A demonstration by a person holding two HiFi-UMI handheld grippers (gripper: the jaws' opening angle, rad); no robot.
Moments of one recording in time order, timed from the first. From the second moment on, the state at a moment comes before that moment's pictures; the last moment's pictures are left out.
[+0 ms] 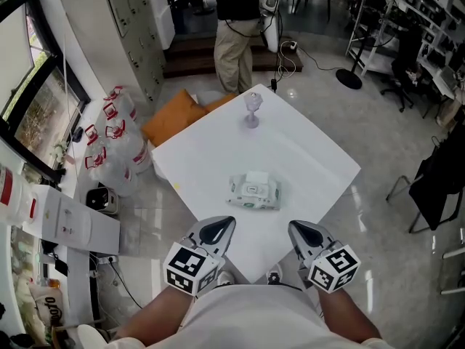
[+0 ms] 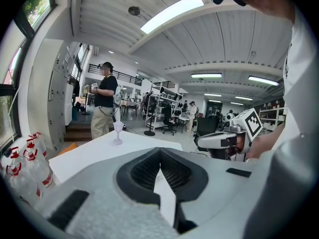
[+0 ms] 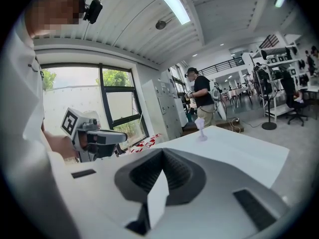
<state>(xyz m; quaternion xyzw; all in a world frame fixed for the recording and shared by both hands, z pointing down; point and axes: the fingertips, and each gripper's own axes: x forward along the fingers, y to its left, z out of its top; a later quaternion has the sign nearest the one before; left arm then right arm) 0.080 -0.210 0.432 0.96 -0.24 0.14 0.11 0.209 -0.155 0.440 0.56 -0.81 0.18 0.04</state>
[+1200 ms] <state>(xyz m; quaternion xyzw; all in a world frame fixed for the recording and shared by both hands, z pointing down) 0.078 -0.210 0.434 0.95 -0.24 0.13 0.12 0.202 -0.157 0.451 0.55 -0.81 0.19 0.06</state>
